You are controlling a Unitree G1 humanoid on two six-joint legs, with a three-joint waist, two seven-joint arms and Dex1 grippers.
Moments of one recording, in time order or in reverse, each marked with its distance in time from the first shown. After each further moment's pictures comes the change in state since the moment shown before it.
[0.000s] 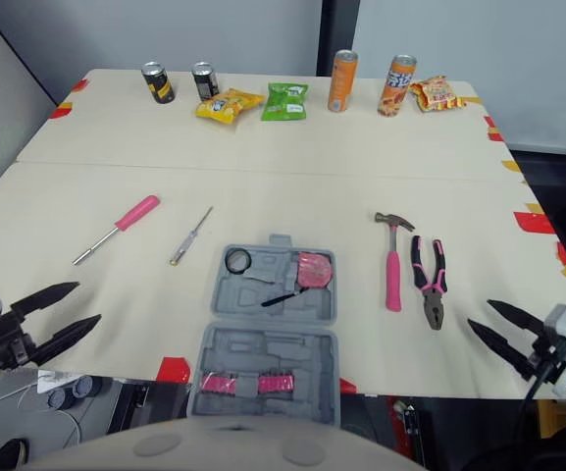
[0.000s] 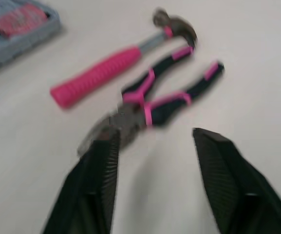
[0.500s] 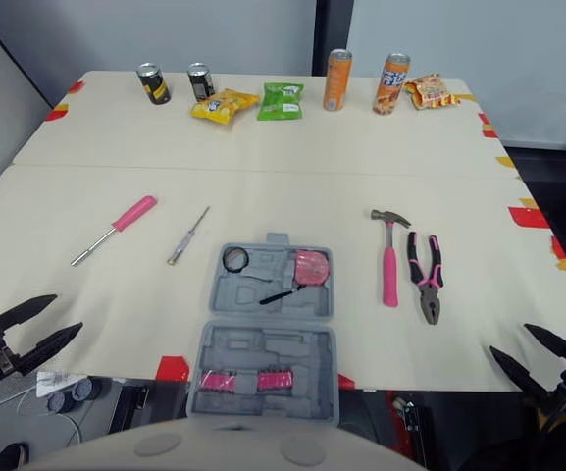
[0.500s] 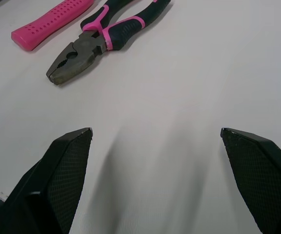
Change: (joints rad) left arm -0.023 0.000 0.022 0.122 0.018 -0.067 -0.014; right arm 0.007 0.011 -0.054 0.181 0.008 -0.081 0.024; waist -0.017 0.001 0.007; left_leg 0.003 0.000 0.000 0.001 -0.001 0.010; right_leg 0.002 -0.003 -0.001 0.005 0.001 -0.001
